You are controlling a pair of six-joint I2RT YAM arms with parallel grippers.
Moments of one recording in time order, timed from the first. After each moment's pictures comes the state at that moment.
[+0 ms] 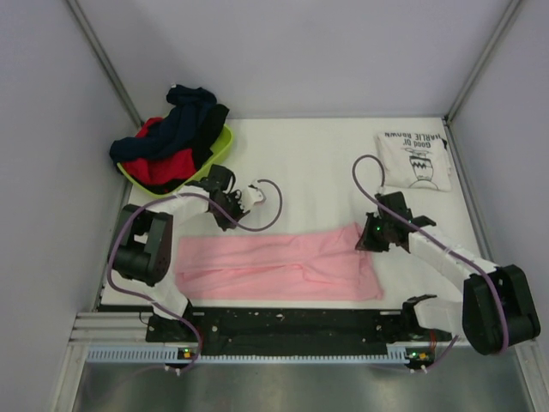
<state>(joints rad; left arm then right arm) -0.30 1.70 1.00 -0.54 0.31 0.76 0.30 1.23 0.61 -0.42 -0.17 0.54</state>
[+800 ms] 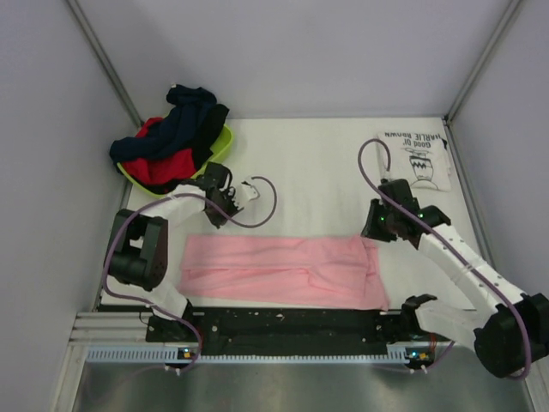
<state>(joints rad) -0.28 1.67 1.02 -0.58 0.16 0.73 0.34 1.08 0.78 -0.73 0.00 0.56</state>
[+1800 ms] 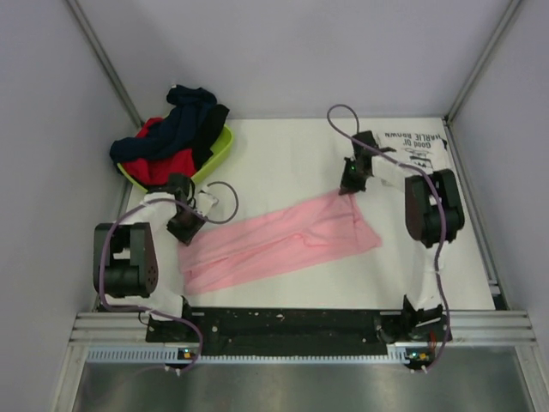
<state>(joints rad) -0.01 1.57 0.90 -0.70 -0.02 0.65 0.25 1.95 1.32 -0.51 -0.11 0.49</state>
